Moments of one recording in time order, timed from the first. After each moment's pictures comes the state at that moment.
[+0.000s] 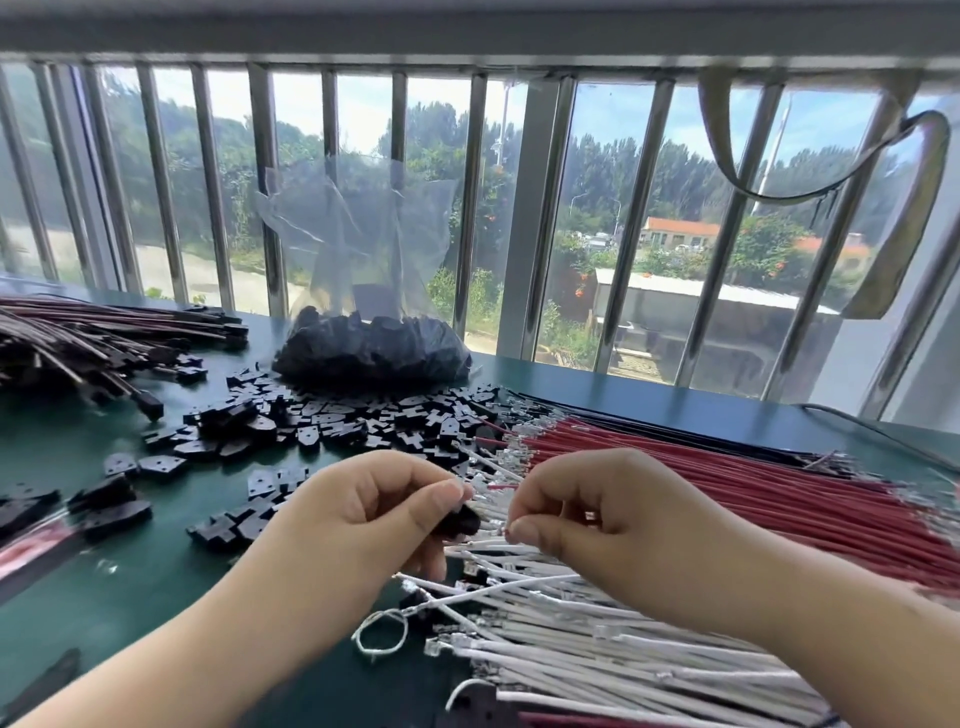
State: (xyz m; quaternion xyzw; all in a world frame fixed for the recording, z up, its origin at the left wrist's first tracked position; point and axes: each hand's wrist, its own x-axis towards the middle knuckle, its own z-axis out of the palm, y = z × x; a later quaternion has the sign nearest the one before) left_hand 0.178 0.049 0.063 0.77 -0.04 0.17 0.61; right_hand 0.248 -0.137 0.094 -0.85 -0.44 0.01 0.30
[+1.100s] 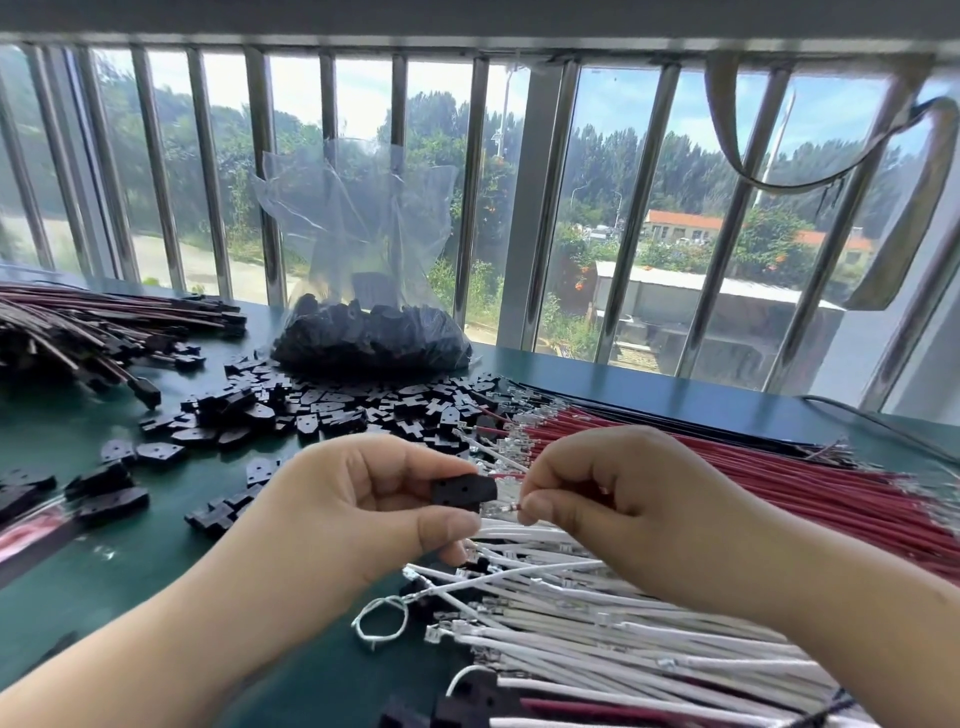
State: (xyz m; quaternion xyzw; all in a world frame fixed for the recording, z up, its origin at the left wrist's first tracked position) left_hand 0.170 0.045 0.076 0.70 -0.06 0.11 0.70; right_hand 0.247 -0.139 0.100 -0.85 -0.46 -0.02 0.27
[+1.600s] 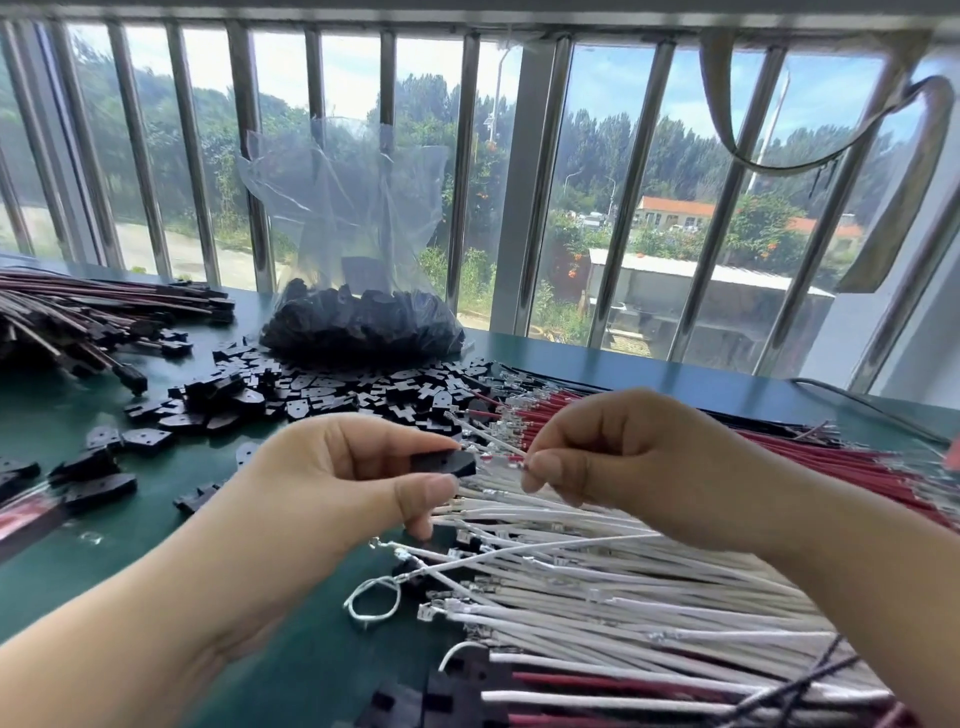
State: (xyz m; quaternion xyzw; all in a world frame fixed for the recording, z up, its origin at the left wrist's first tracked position) left_hand 0.172 0.054 0.071 0.71 -0.05 0.10 0.69; right_hand 0.256 -0.146 0.108 -0.82 -0.44 0.10 0.36
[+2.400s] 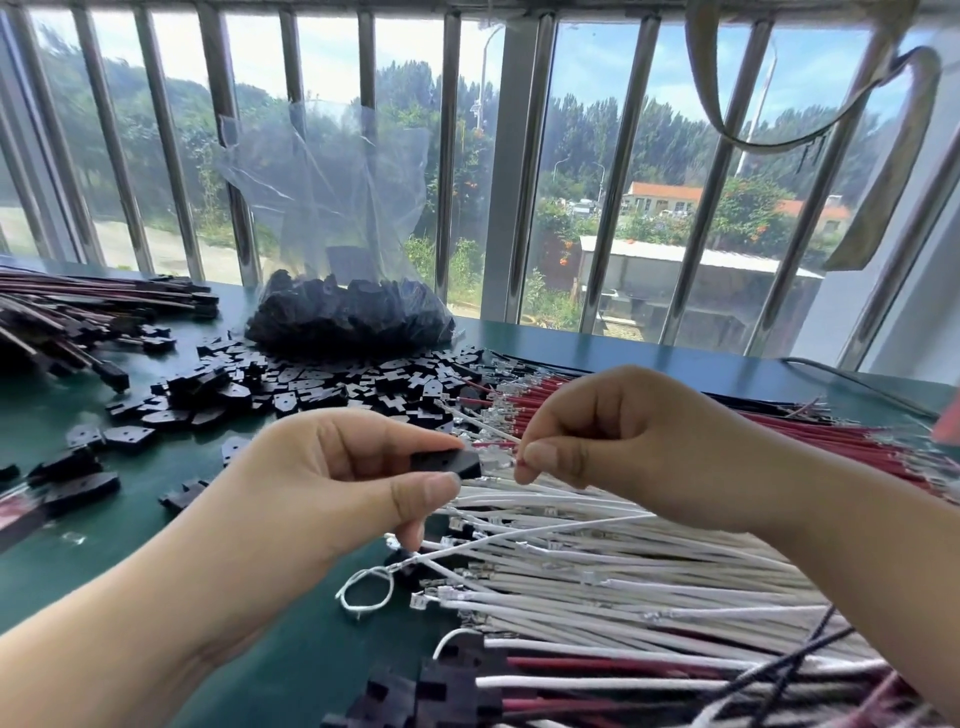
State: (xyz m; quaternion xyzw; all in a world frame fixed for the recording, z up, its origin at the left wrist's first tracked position) left_hand 0.171 0.053 0.068 0.71 -0.08 0.10 0.69; right_hand 0.256 -0.149 0.108 -0.80 -0.44 0.11 0.38
